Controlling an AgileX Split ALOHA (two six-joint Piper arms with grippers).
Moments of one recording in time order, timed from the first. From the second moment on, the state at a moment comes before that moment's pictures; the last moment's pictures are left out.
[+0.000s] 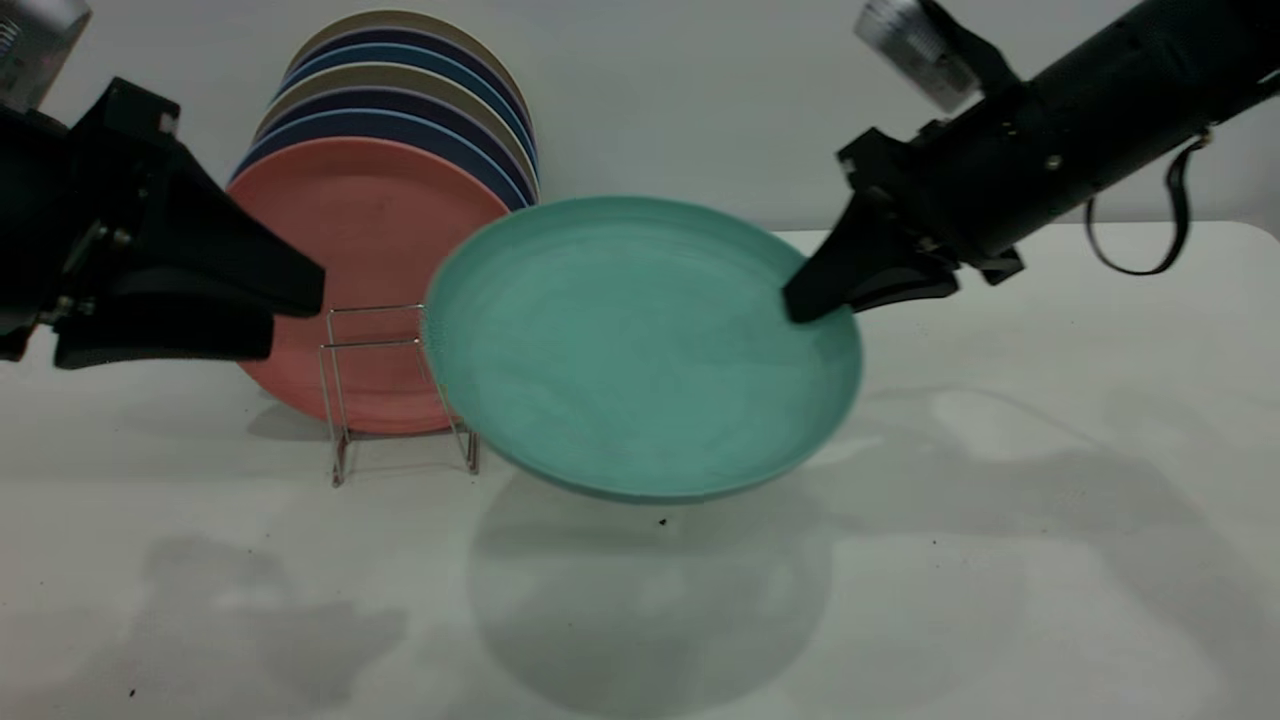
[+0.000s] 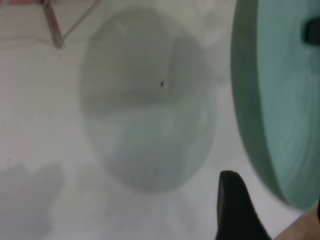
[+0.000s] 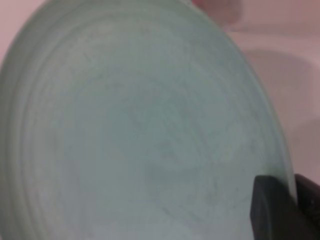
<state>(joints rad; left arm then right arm) 0.00 1.56 -0.63 -1.39 0.60 1.10 0.19 2.12 -1.27 1.23 0.80 -1.10</state>
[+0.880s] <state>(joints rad) 0.00 1.69 -0.64 -1.72 0.60 1.36 0.29 2.12 -1.27 1.47 0.87 -1.22</state>
